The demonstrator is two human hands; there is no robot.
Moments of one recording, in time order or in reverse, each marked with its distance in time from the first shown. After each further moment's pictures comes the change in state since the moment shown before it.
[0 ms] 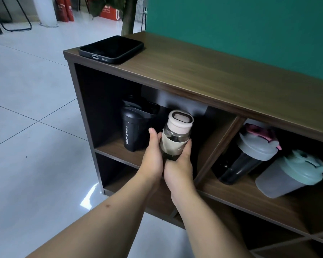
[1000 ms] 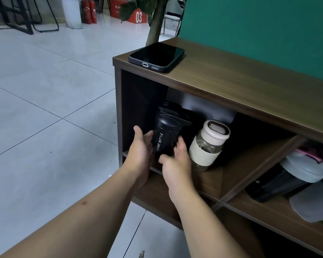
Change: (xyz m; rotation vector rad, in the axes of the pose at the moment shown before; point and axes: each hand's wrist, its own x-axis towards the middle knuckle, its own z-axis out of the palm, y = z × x) left_hand 0.029 0.045 -0.111 -0.073 0.047 -0.051; right_hand 0.020 0.005 0.093 0.195 -0.162 -0.142
